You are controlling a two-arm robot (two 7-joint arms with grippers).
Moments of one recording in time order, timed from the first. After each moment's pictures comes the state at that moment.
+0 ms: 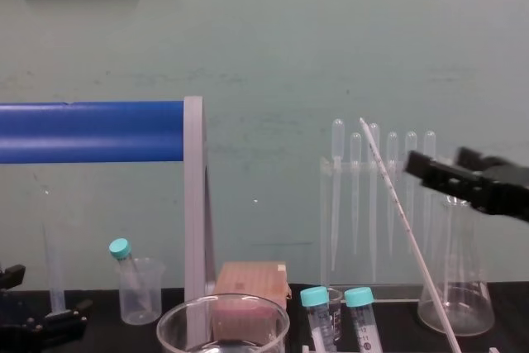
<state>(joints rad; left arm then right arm) -0.20 0.60 0.45 -1.41 -0.25 -0.12 0.03 0.26 0.40 -0.28 -1.39 0.58 -0.25 0.47</state>
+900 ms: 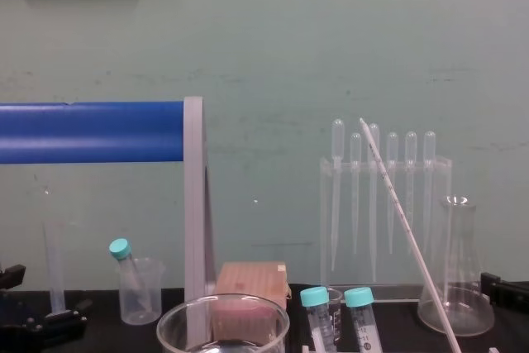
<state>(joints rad) -0.20 0.60 0.45 -1.41 -0.25 -0.12 0.03 0.16 0.39 -0.21 -1.41 0.36 -0.01 0.19</state>
